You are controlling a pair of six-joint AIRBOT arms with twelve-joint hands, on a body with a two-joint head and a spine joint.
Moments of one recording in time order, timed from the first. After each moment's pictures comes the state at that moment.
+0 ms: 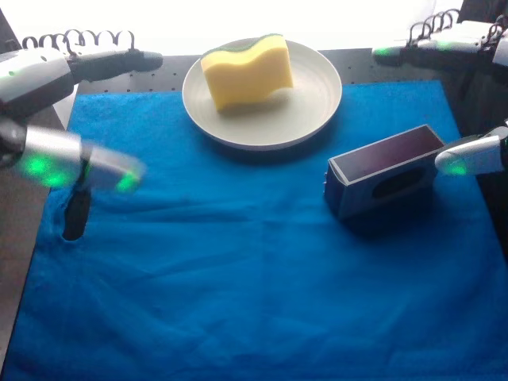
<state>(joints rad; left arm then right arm) 0.77 -0.86 1.17 0.15 -0.66 0.66 -0.78 -1.04 1.52 -0.60 0.89 0.02</state>
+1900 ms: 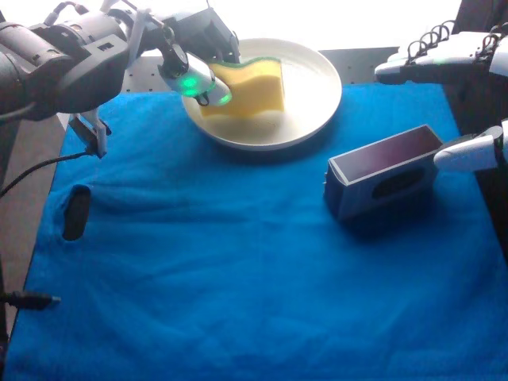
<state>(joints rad) 0.44 -1.46 1.78 0.11 -0.22 0.66 -0.78 -1.06 1.56 -0.63 0.89 0.03</state>
